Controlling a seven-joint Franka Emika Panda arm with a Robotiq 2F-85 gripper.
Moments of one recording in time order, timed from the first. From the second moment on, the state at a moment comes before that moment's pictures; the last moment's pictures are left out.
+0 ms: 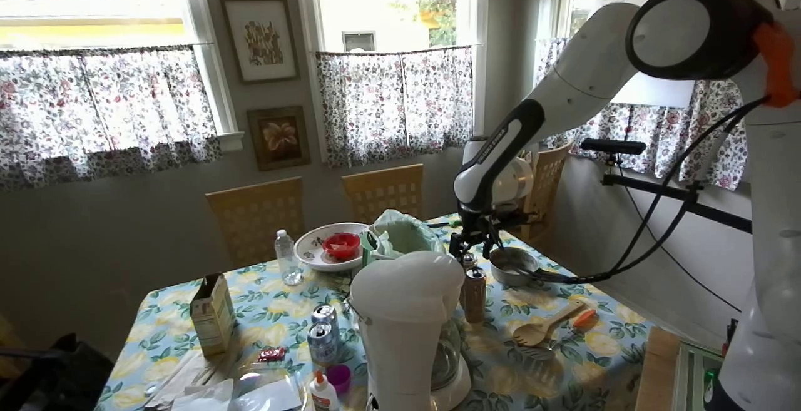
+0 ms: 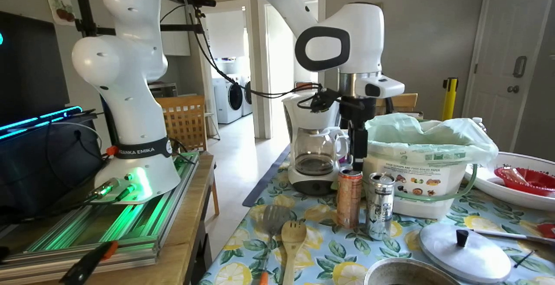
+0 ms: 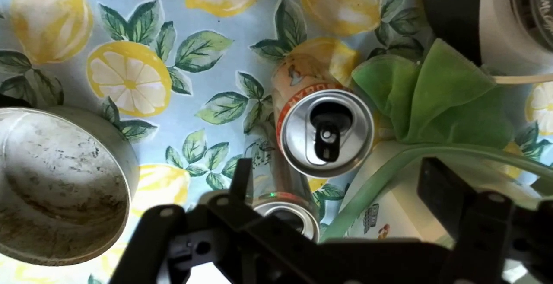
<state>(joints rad) -0.14 0.29 -0.13 -2.24 0.12 2.57 0.01</state>
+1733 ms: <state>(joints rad) -0.14 0.31 -0.13 -2.24 0.12 2.60 0.01</state>
